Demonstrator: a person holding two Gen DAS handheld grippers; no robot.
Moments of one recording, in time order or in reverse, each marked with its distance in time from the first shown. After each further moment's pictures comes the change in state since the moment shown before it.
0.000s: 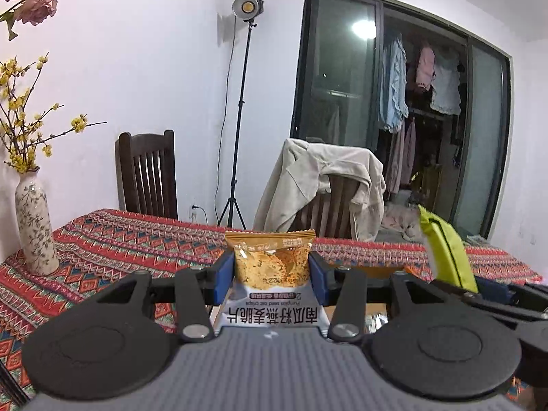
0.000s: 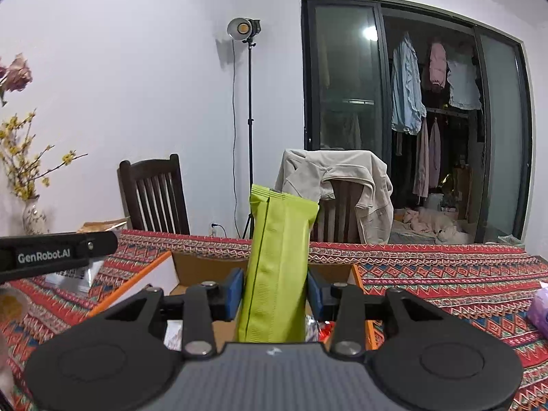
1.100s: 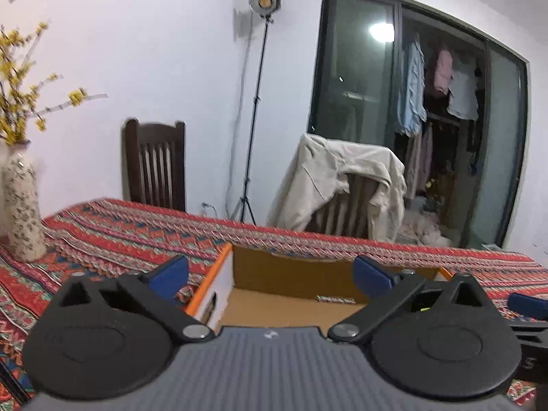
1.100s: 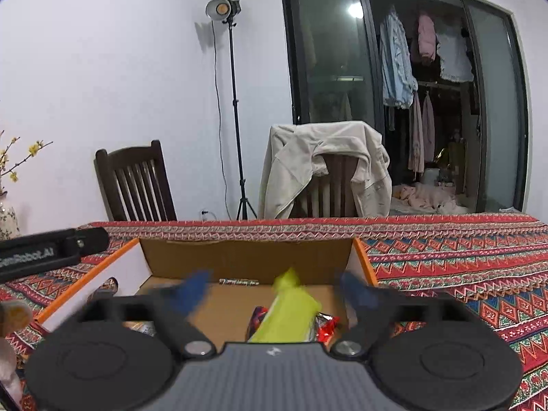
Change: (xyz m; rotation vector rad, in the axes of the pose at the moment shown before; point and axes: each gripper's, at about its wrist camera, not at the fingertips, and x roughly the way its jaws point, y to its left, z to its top) left arm 0.061 0.010 -0.030 -0.023 -0.021 0.059; right arm 0.072 -0.023 -0.030 0.055 0.032 -0.022
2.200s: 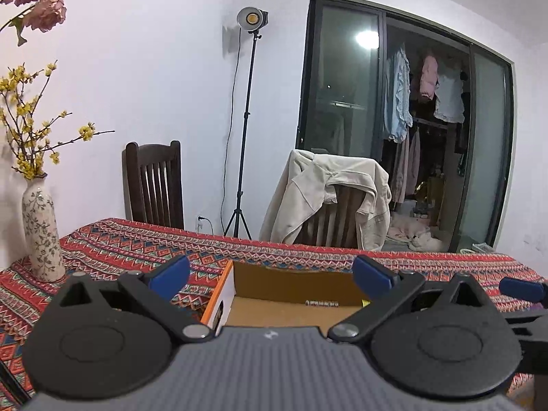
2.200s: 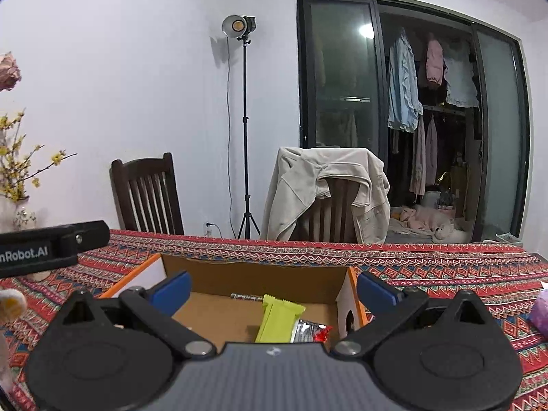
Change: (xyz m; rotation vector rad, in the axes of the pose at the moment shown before) left arm -0.071 0.001 0.028 0.035 -0.017 -0.042; right arm -0.070 0.015 0.024 -0.068 -0.024 0.015
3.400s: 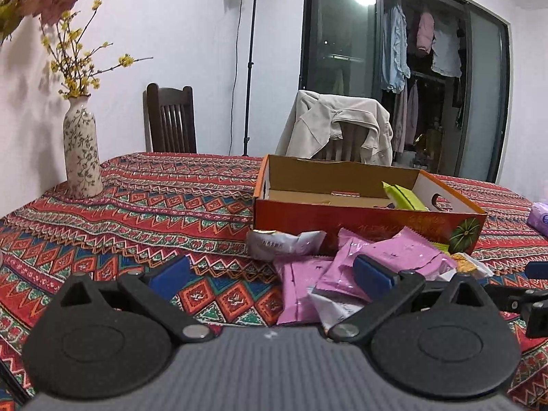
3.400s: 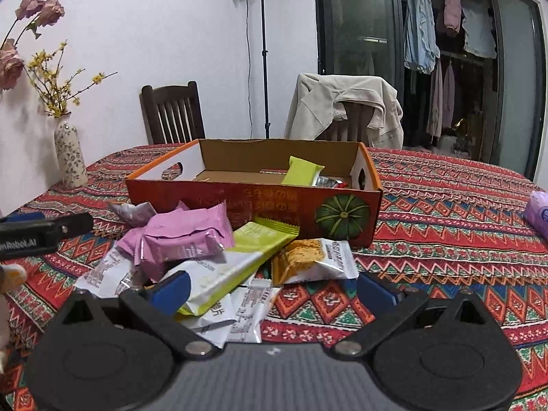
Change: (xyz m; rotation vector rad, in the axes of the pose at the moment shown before) left arm -0.069 0.063 -0.109 0.030 0.157 -0.002; right arm -0.079 0.020 -0.106 -0.001 0.231 0.066
